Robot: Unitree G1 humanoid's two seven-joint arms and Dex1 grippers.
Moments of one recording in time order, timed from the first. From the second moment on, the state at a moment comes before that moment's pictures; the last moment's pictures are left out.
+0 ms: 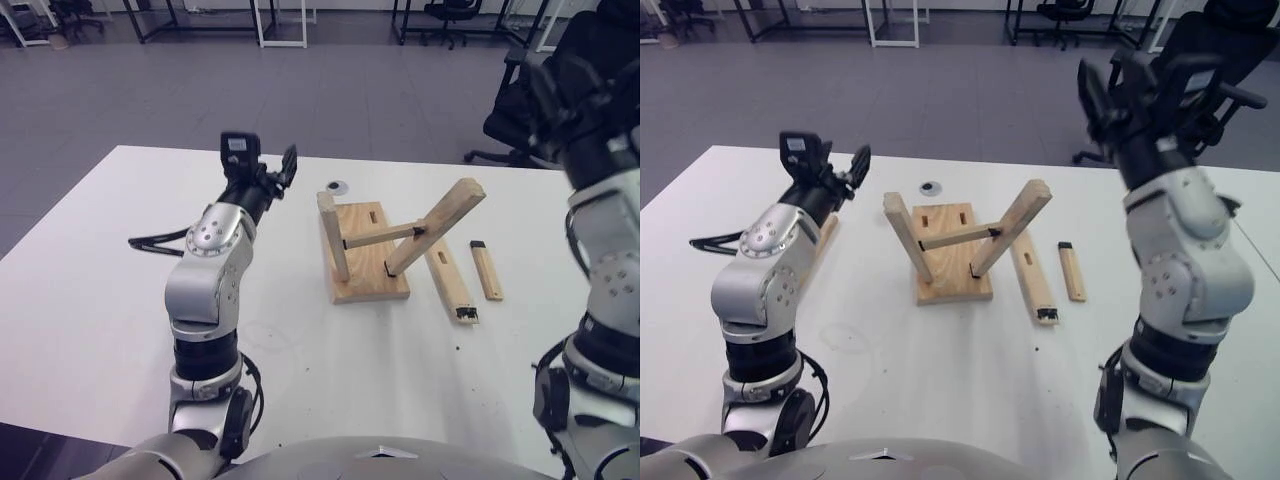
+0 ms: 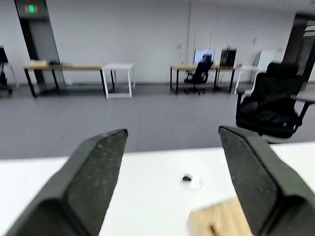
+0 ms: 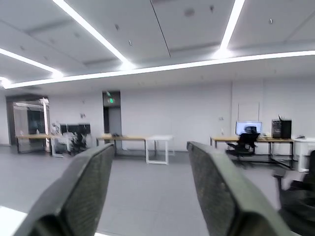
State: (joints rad) left arm -0.53 0.02 0.08 -0.51 -0.15 0.81 -0.10; right arm -0.59 -0.48 -0.40 -0.45 0.71 0.72 0.12
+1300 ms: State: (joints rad) left arm -0.44 0.18 0.12 -0.08 -0.23 0.48 -0.26; right arm -0.22 -0.46 -0.06 -0.60 0.55 0.53 0.31
